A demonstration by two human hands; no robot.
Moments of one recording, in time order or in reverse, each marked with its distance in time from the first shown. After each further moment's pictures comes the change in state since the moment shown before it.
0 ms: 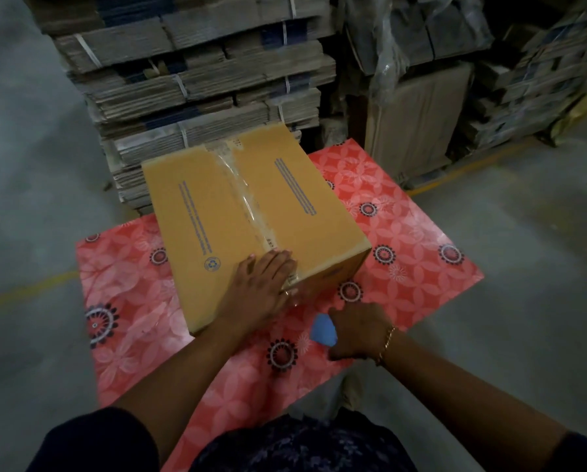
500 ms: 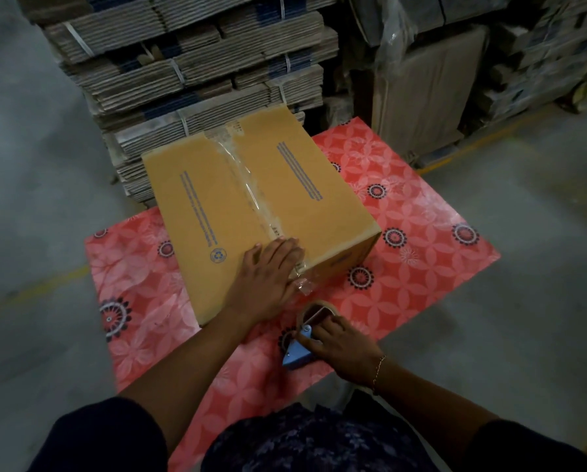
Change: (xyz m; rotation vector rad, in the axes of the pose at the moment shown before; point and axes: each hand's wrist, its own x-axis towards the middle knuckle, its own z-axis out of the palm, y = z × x) left_hand -0.001 0.001 -0.006 -0.023 -0.018 0.006; right_hand 0.041 -0.025 0.104 -0.264 0.430 -0.452
